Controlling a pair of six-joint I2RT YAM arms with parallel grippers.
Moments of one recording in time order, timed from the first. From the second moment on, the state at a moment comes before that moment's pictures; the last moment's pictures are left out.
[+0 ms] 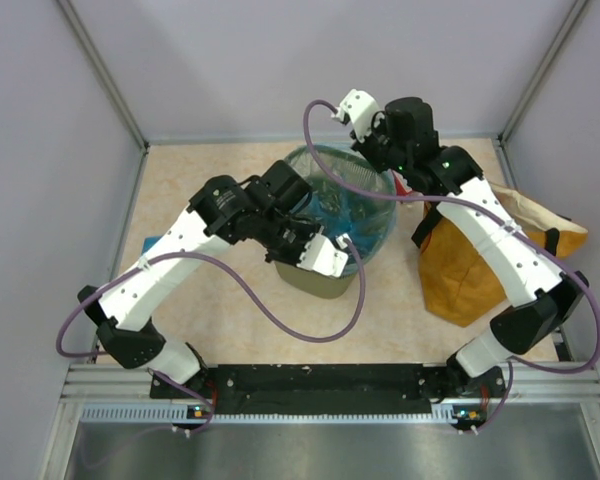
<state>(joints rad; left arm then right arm) -0.90 1.52 1.88 -1.42 0.37 1.09 0.59 1.54 1.78 -0.67 0.11 -0.49</state>
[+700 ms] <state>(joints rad) -0.87 1.45 1.78 -1.34 0.39 1.09 0.40 1.59 1.79 -0.66 -0.15 -0.40</state>
